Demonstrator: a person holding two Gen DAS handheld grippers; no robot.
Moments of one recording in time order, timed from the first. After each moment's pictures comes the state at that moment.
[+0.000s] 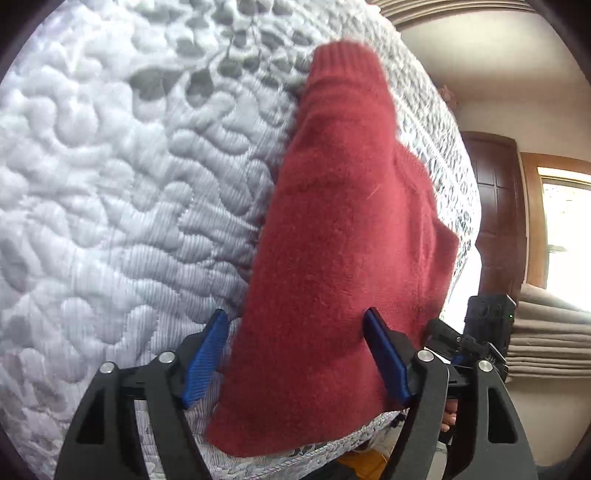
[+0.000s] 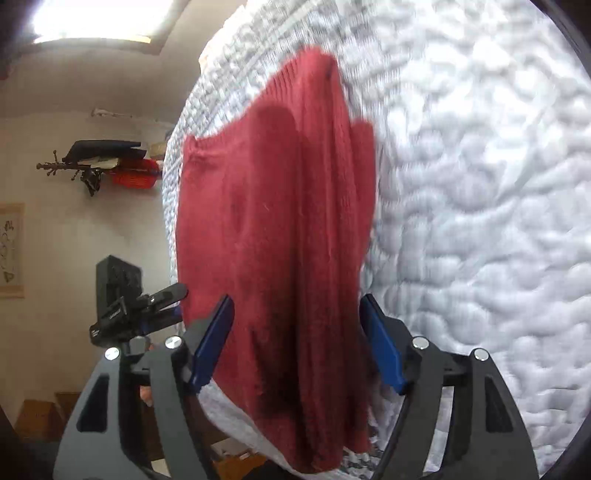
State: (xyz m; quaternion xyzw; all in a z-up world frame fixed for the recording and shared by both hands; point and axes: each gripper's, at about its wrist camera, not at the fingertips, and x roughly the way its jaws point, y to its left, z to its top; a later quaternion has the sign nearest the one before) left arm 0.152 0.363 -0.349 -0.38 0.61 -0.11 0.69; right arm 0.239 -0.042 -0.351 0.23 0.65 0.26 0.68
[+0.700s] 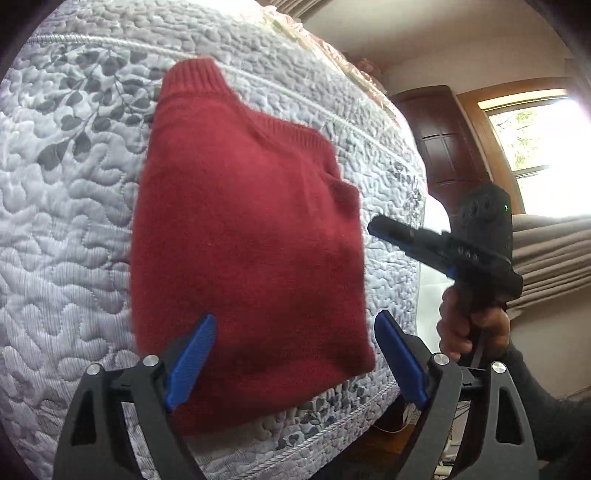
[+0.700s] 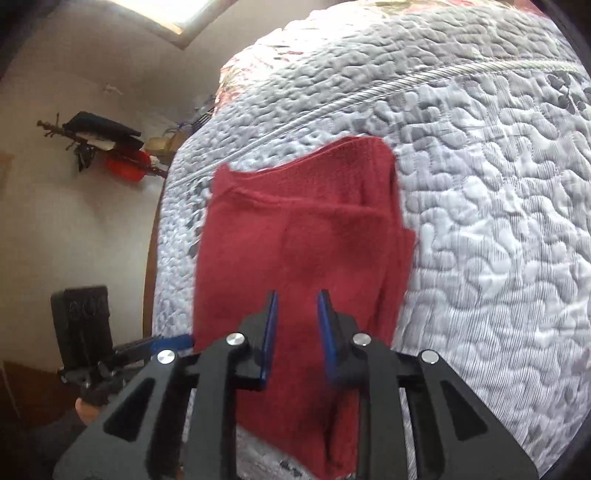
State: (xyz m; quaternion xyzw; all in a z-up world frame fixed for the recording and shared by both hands) left arm 0.135 0.301 -0.293 -0.29 0.57 -0.23 0.74; right arm 0.236 0.007 -0.283 0.16 0.61 0.29 0.72
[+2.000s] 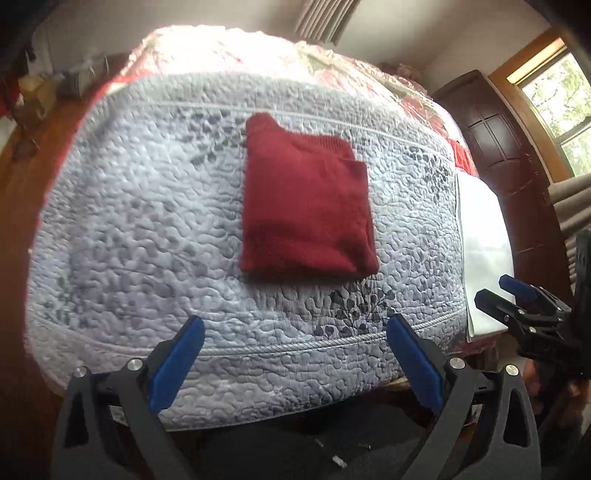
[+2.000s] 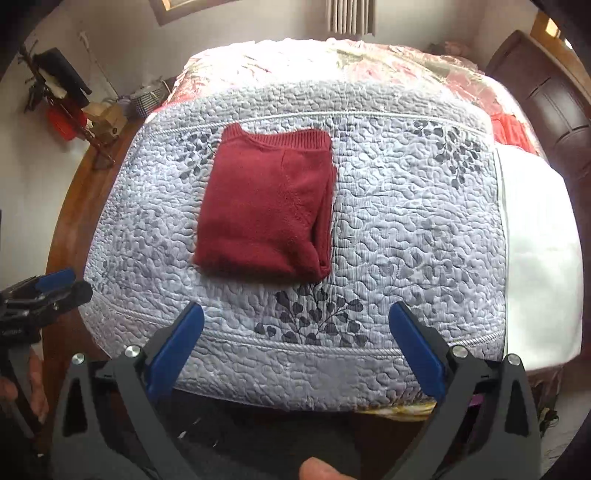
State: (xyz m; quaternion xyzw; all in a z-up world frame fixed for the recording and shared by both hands) left arm -0.033 0.295 -0.109 -0.14 0.58 -0.06 0.80; right arm 0.007 0.052 -0.090 -0.03 0.58 0.11 0.81
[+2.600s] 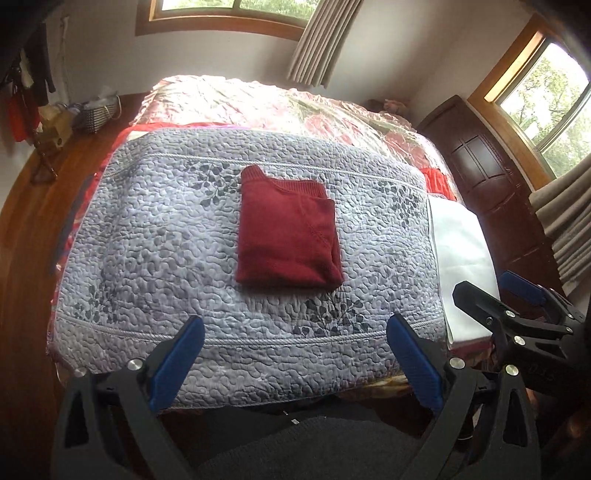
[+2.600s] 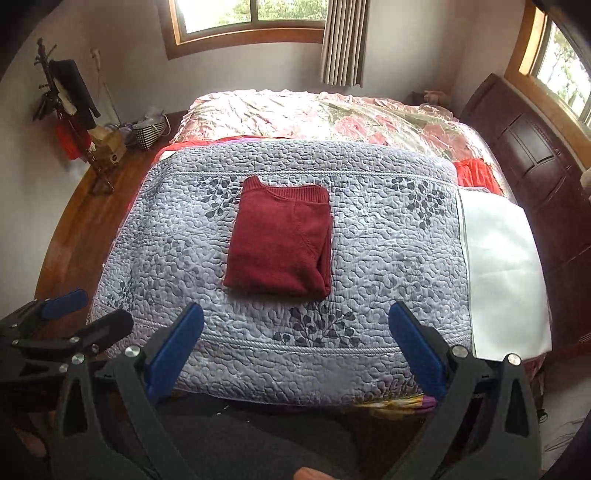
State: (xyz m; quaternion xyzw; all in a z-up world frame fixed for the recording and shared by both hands) left arm -0.100 0.279 -0.013 -0.14 0.52 -0.06 0.84; right arm -0.068 0.087 0.027 -0.06 0.51 0.09 0.86
